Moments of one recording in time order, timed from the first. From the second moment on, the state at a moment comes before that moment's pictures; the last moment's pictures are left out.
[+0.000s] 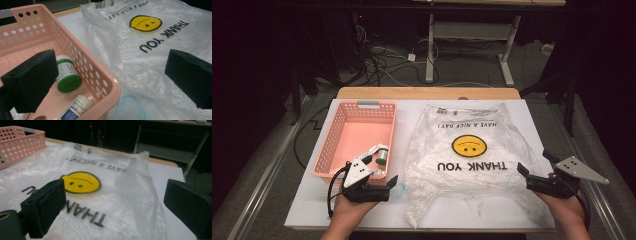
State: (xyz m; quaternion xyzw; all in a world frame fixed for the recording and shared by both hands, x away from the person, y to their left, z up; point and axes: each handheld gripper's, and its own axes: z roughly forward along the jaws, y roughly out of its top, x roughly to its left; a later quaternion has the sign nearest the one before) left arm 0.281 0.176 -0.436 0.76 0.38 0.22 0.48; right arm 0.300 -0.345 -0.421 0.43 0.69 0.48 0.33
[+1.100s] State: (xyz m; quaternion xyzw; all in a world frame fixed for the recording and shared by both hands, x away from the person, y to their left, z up) left arm 0.281 0.172 -0.433 0.77 0.37 0.22 0.47; right arm 0.329 -0.405 -0.466 0.56 0.70 0.39 0.22
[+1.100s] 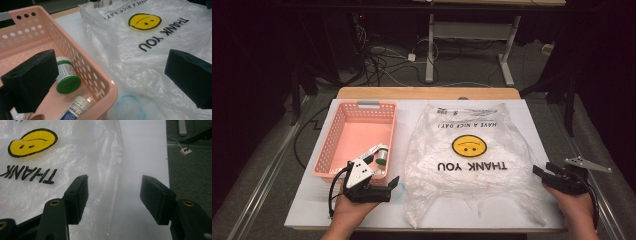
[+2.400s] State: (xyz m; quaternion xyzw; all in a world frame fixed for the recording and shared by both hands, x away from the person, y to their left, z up) left arm 0.278 0.183 -0.431 0.76 0.40 0.21 0.47; right arm 0.273 -0.369 -0.459 0.49 0.76 0.38 0.21
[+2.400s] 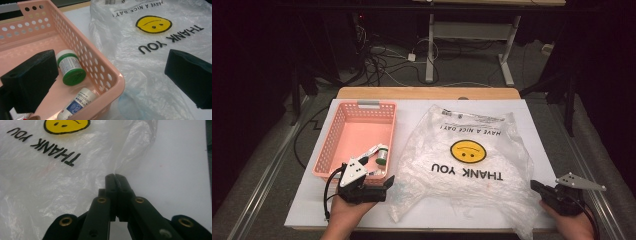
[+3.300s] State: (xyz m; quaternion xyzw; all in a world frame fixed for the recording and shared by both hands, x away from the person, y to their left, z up) left arm 0.281 0.181 -0.431 0.77 0.38 0.17 0.47; right arm 0.350 -0.363 -0.420 0.47 0.73 0.42 0.27
